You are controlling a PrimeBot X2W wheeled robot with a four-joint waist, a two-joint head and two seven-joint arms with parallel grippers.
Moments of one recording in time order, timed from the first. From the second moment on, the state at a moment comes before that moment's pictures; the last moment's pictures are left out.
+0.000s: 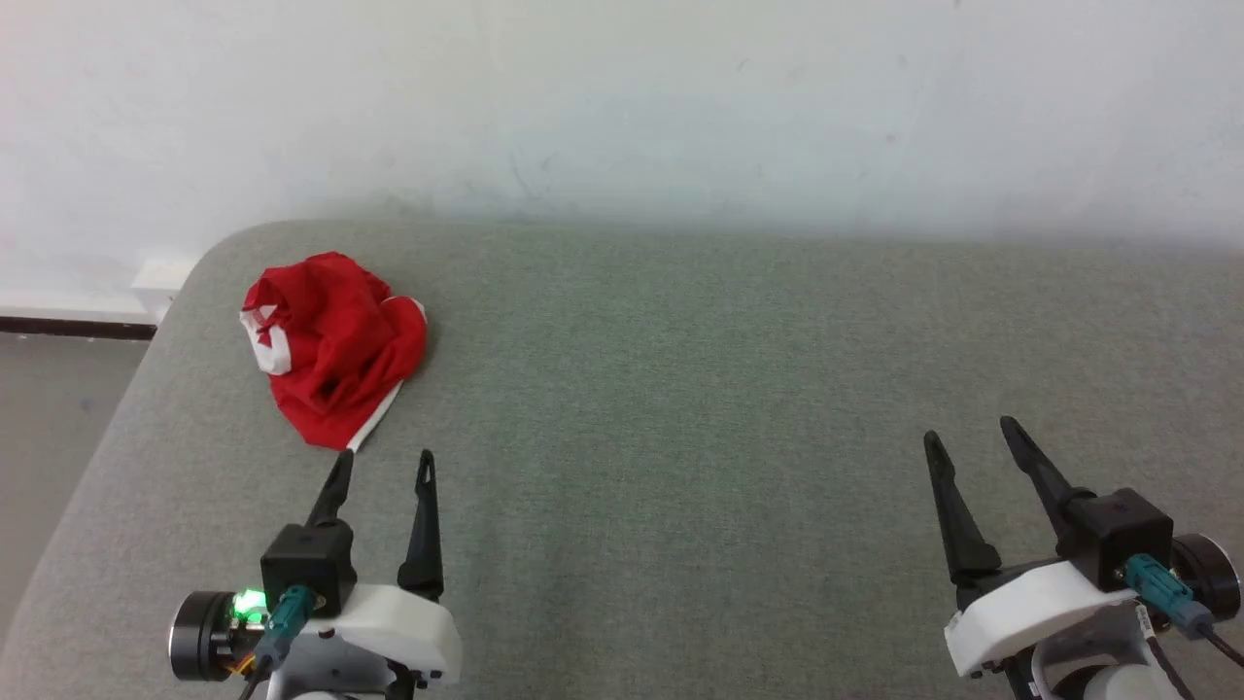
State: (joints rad) left arm 0.02 0.06 -0.04 0.01 -0.01 0.05 -0.07; right arm 0.03 -0.05 0.01 0.00 0.04 0.13 -0.07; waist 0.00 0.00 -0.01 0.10
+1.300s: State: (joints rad) left arm 0.06 0.06 -0.09 -0.01 -0.01 0.09 -0.15; right arm 0.05 -0.05 0.04 0.00 0.07 0.13 -0.15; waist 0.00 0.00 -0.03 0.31
